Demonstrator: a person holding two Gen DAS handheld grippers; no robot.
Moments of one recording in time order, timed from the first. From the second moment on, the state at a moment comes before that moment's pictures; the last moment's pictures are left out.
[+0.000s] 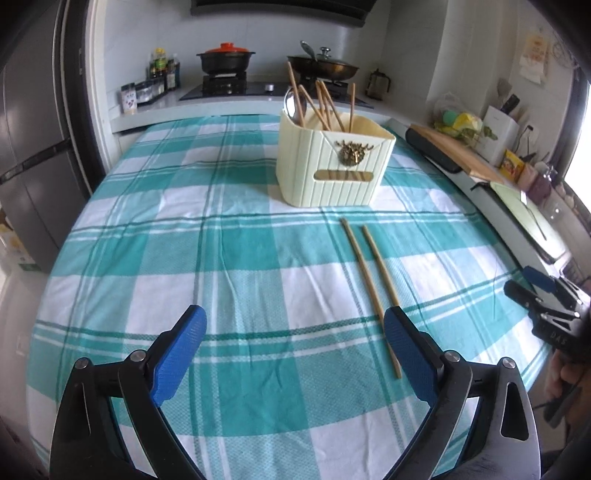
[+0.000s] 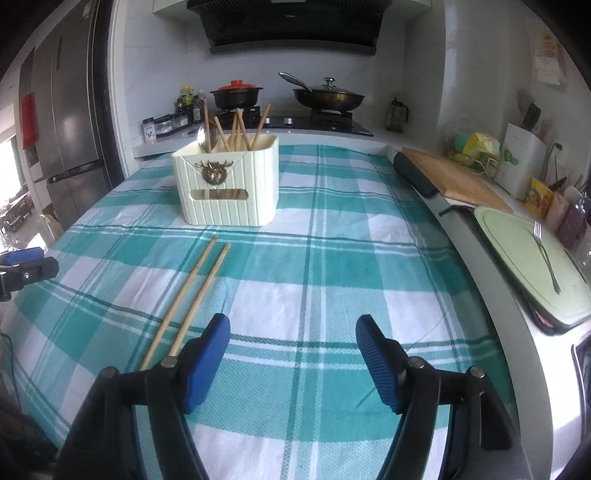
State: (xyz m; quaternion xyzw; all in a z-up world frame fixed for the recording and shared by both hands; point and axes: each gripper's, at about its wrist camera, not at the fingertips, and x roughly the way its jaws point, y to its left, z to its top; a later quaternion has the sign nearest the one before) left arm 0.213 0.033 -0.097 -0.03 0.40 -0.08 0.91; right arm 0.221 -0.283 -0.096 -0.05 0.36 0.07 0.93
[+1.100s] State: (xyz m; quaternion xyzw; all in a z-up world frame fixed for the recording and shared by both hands) left arm 0.217 0.038 -0.129 -0.08 0.43 -0.05 0.90; right arm 0.213 -0.287 -0.126 -0.03 0.38 0.05 0.92
